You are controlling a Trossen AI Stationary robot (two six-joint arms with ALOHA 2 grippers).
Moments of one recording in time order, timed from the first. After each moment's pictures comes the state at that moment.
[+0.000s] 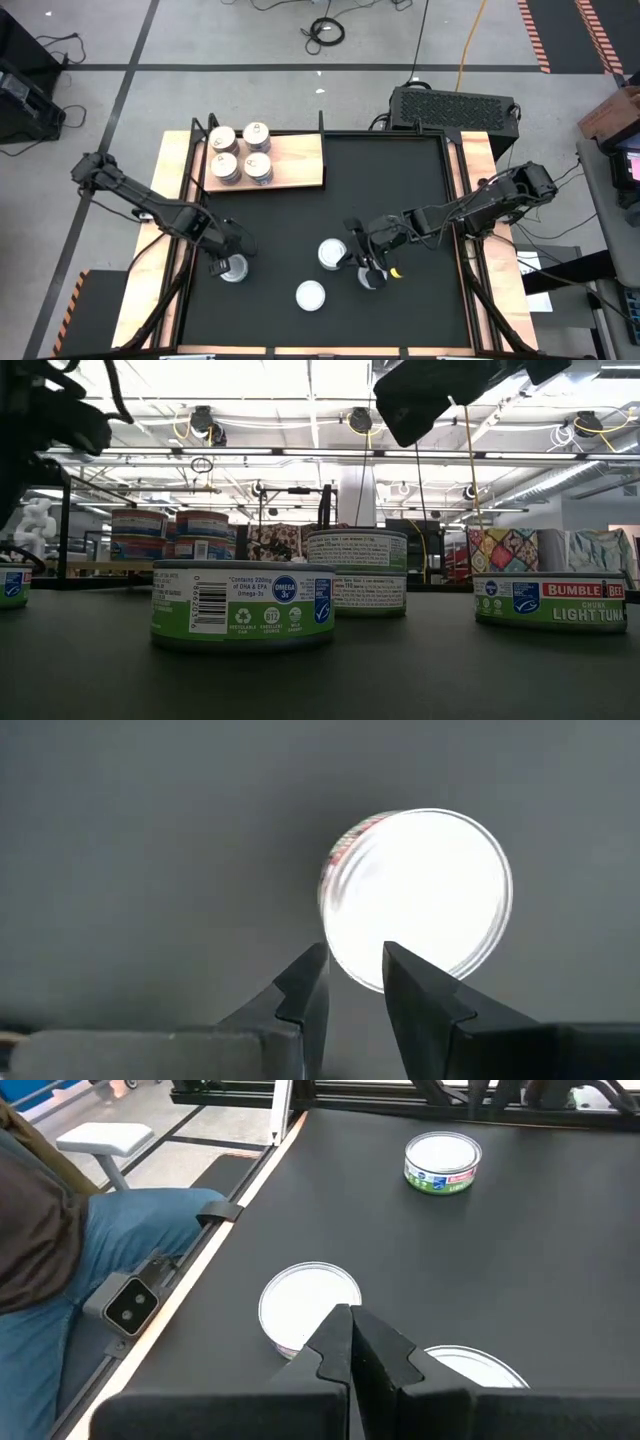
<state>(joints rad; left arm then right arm) -0.43 1.07 0.69 -1.00 0.08 -0.80 0.27 1.48 0.89 0.11 -0.14 0.09</state>
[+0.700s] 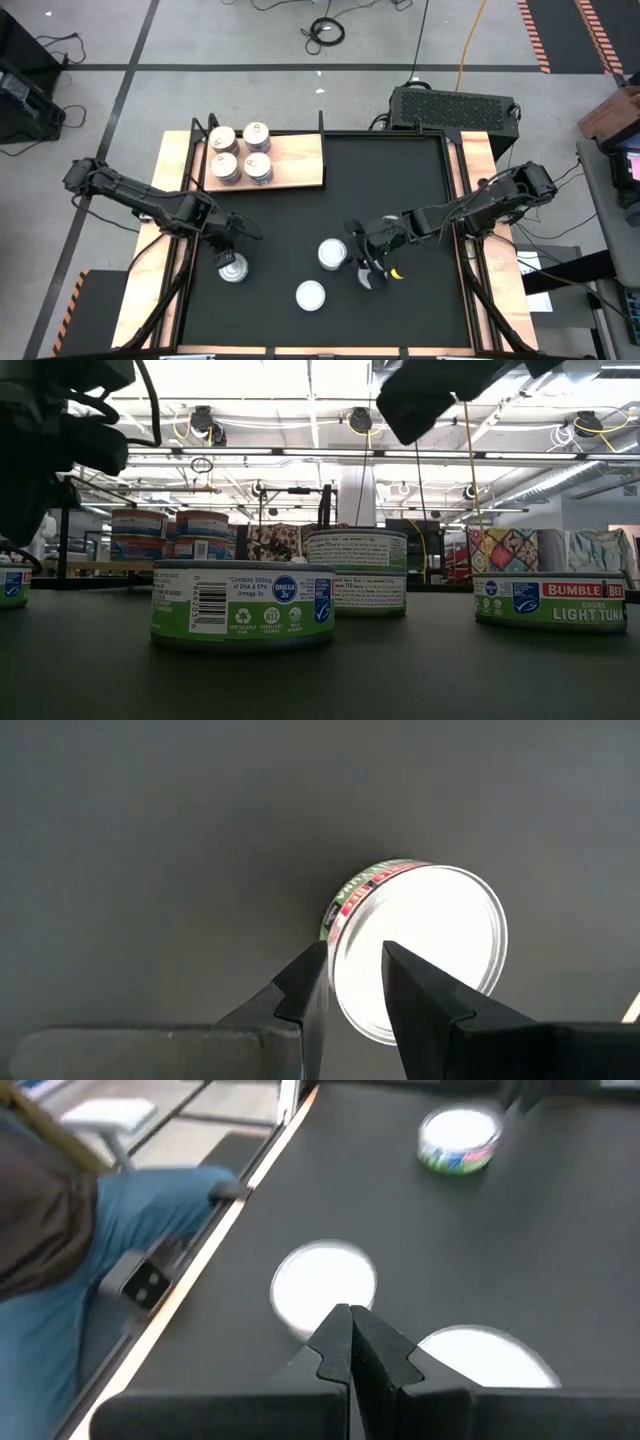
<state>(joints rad) -0.26 0.99 0.58 -0.87 0.18 -0.72 0.27 1.48 0.93 0.02 -0.16 0.09</state>
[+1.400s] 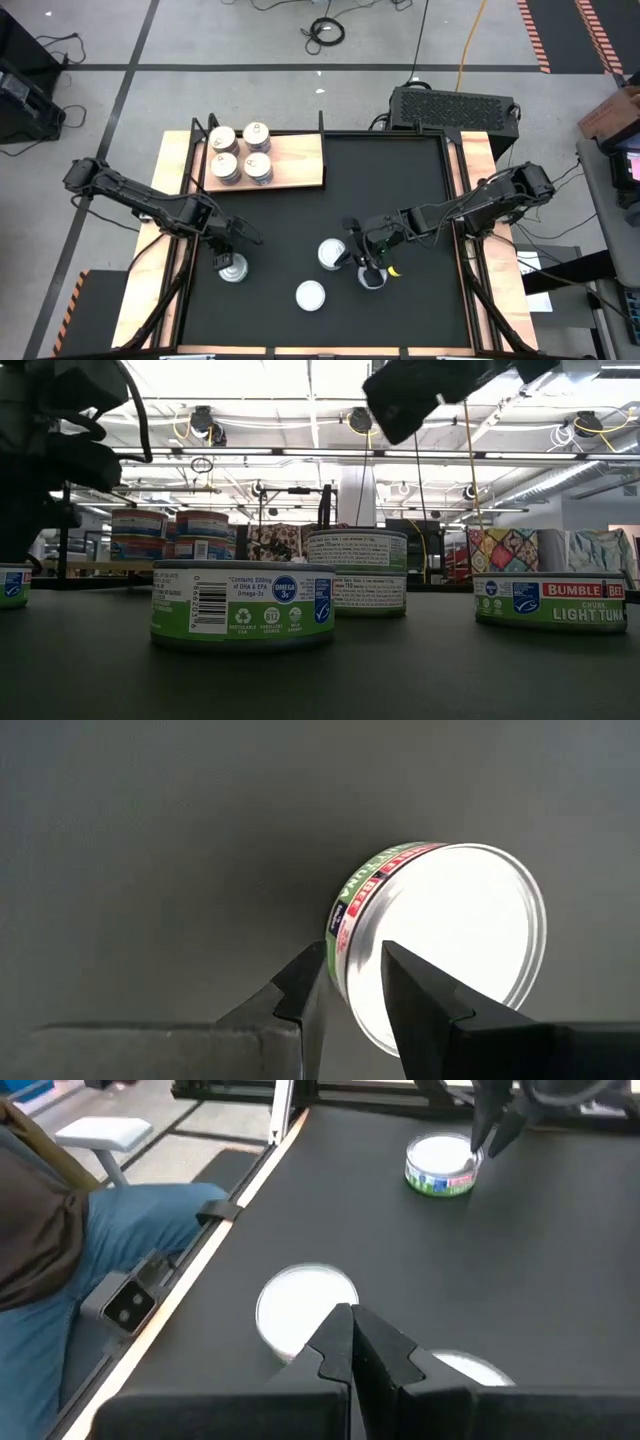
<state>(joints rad) -0.26 0.99 0.48 -0.76 0.21 -0.62 0.25 1.50 0.93 0.08 -0.16 0.07</state>
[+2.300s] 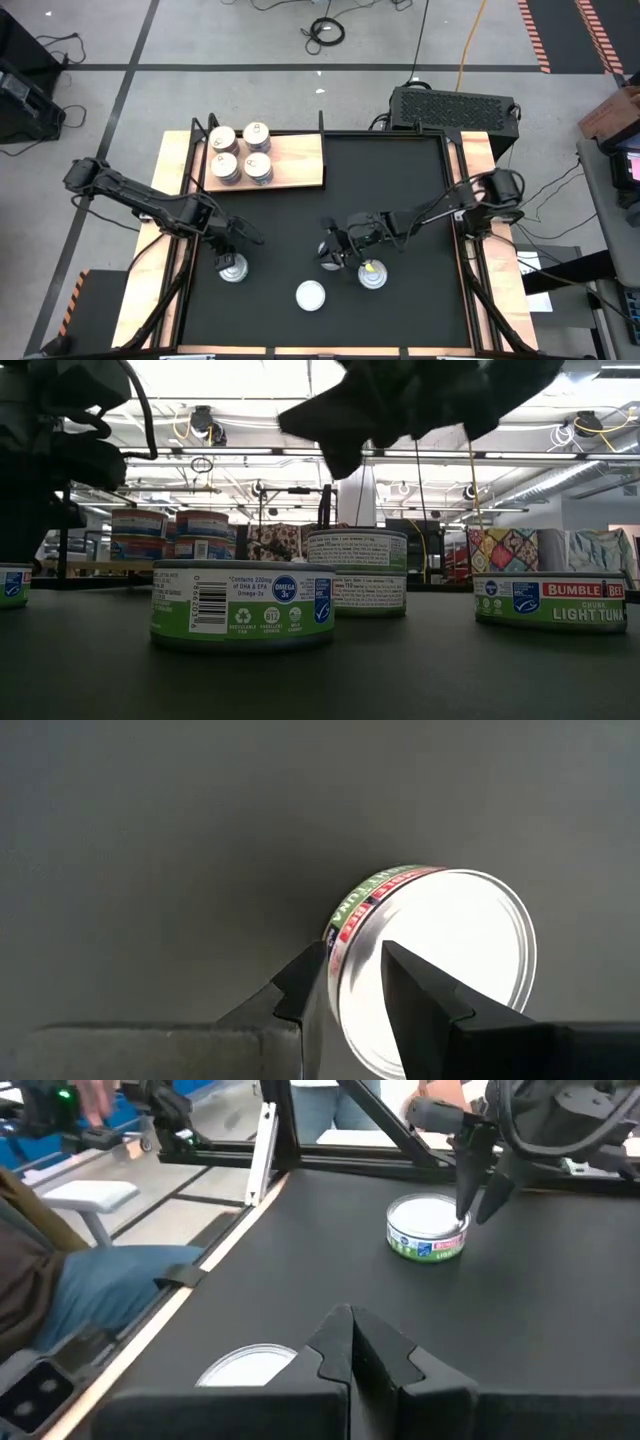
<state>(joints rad) -0.26 1.00 0.48 -0.71 0.19 -0.62 0.17 1.77 0.94 0.52 -0.22 0.07</state>
